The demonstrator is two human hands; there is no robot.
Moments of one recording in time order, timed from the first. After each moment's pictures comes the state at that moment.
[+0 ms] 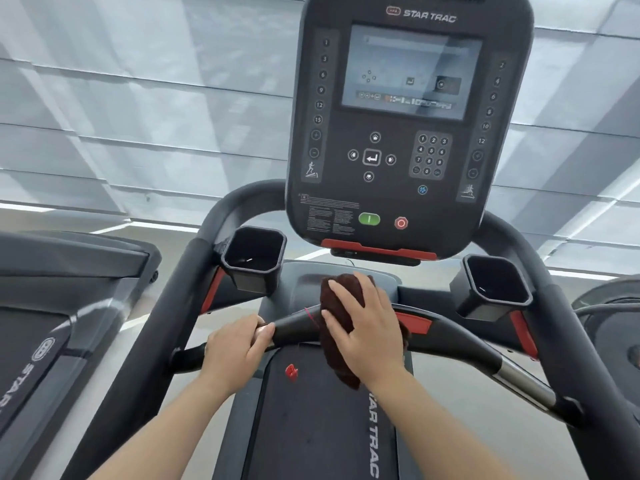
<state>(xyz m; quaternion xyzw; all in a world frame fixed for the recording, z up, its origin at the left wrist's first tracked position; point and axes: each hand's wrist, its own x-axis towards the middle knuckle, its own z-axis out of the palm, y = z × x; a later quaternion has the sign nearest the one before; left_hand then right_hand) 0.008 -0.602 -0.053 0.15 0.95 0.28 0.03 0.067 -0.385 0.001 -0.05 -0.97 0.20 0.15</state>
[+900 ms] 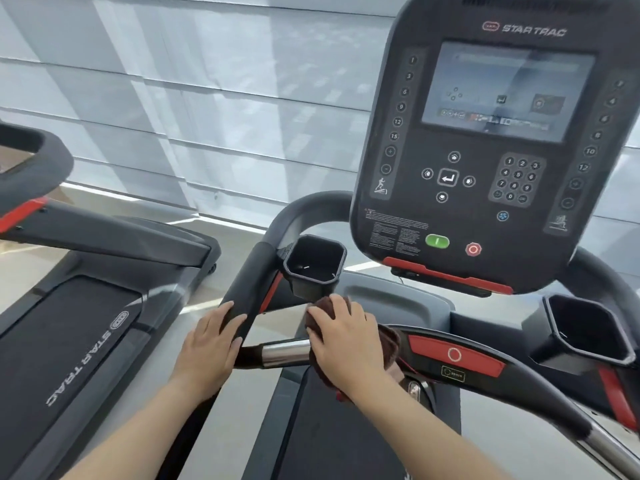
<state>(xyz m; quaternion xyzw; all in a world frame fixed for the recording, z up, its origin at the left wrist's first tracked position) 0.004 -0.715 -0.054 0.08 0.99 0.08 -0.01 0.022 -0.476 0.006 0.10 -0.99 0.11 0.03</state>
